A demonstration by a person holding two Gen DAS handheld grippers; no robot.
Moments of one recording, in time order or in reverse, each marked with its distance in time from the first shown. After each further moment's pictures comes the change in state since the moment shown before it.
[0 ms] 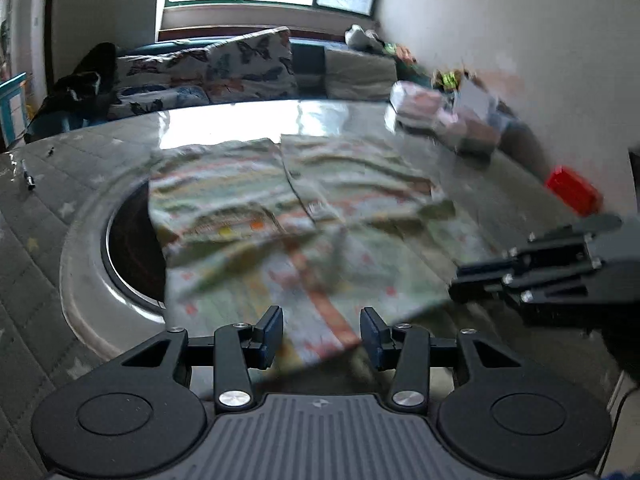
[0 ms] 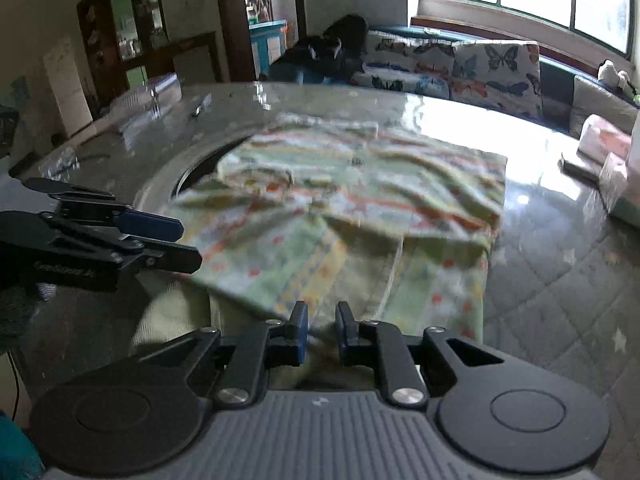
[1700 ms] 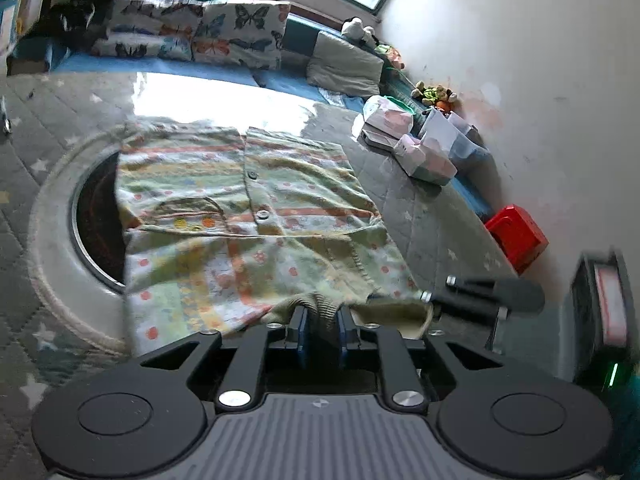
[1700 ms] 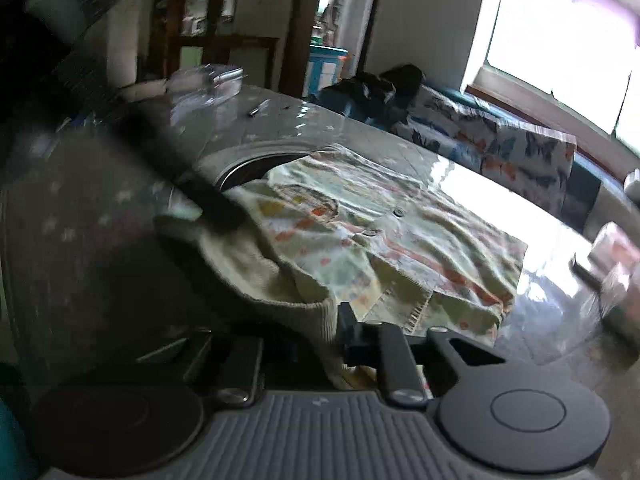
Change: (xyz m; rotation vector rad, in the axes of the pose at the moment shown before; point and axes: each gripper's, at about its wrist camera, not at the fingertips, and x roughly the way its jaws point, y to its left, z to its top) left arm -0.039 0.010 0.034 -0.223 0.062 -0.204; right arm -0.017 0.033 0.002 -0.265 -0.109 0.004
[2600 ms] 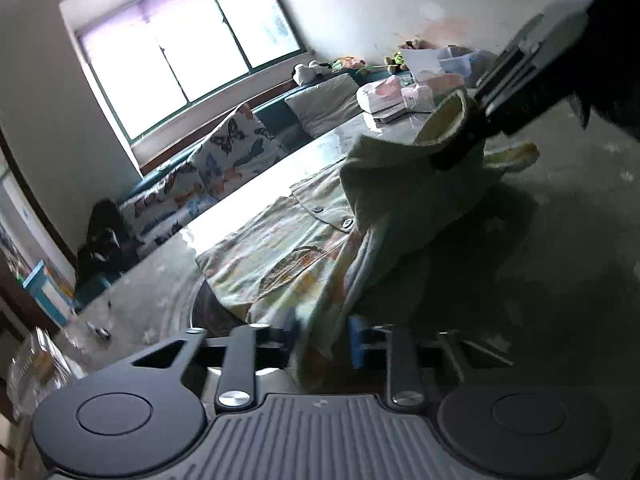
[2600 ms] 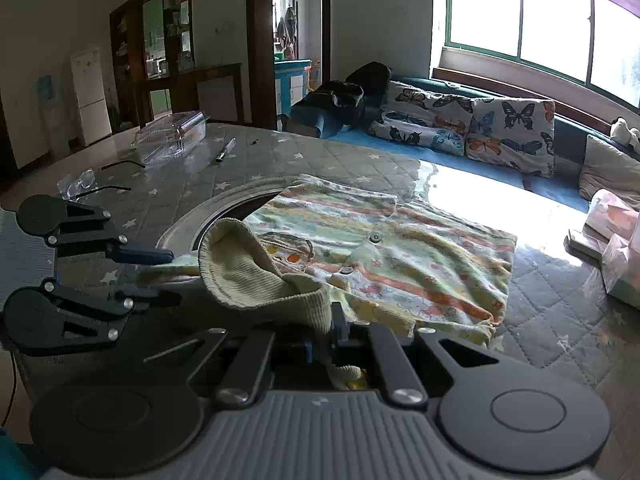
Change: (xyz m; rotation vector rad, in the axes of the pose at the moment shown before) left arm 0.020 -0.001 -0.067 0.750 -0.190 0.413; right arm 0.001 -0.026 0.027 0.170 -0.040 -0.001
